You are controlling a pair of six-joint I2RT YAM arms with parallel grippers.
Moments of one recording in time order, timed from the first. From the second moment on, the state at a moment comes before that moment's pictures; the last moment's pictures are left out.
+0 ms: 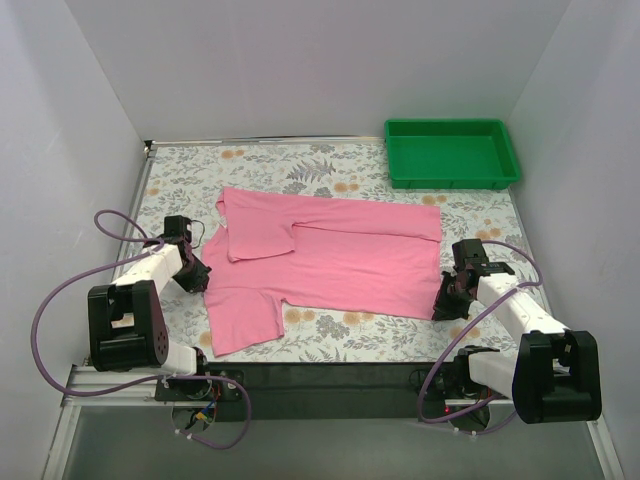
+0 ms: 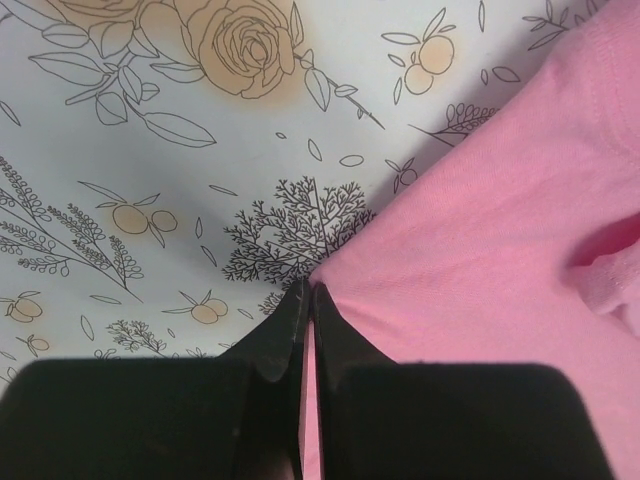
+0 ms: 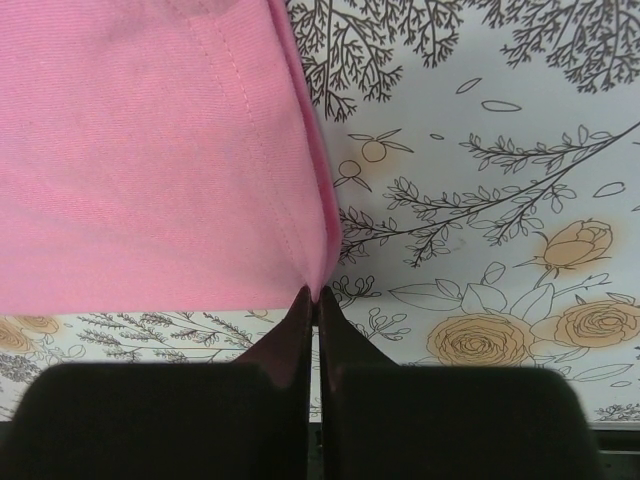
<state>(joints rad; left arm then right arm) 0.10 1.44 0.74 -0.60 -0.13 -0.71 0.09 1.14 0.53 -0.75 -0.10 0.46</state>
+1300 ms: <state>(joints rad) 0.10 1.71 1.27 -0.85 -0.06 -0.73 0.05 1.41 0.99 -0.88 -0.07 0.29</state>
